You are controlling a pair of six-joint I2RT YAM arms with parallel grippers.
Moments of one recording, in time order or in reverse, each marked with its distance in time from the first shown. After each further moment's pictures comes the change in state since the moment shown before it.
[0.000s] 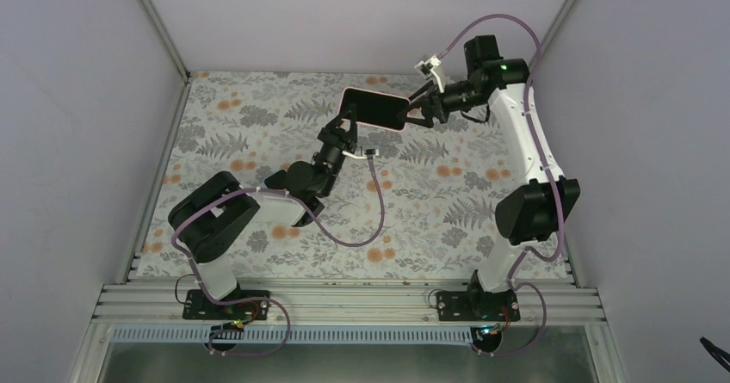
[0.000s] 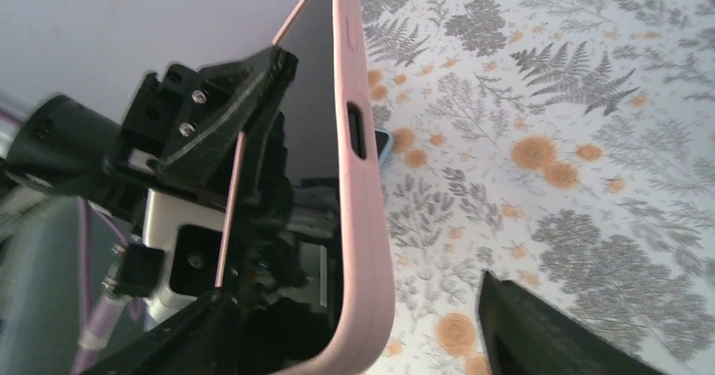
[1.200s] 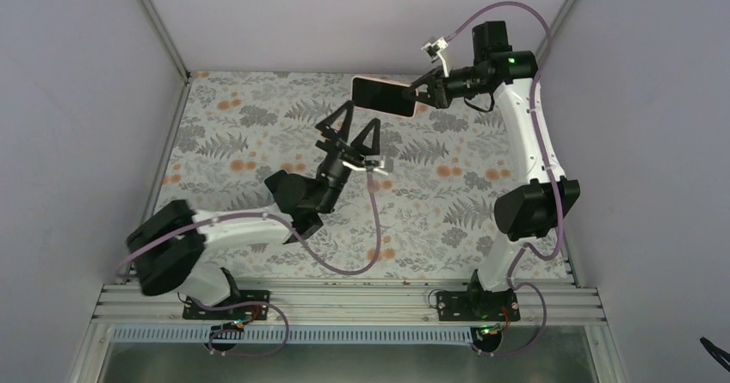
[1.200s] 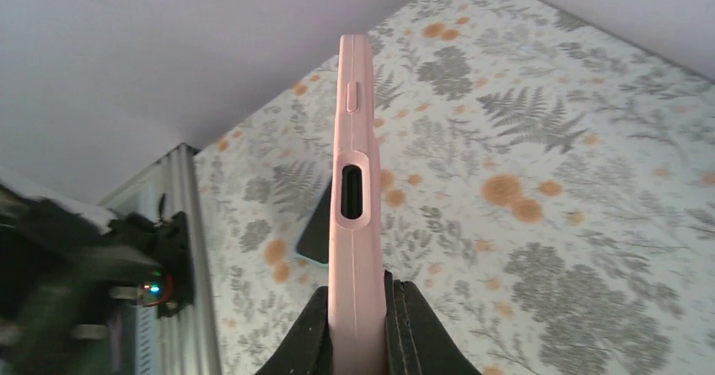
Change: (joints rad) left arm -0.196 -0.220 0.003 -0.134 -0.084 -0.188; right arm -0.014 0.042 0.122 0.039 -0.043 0.145
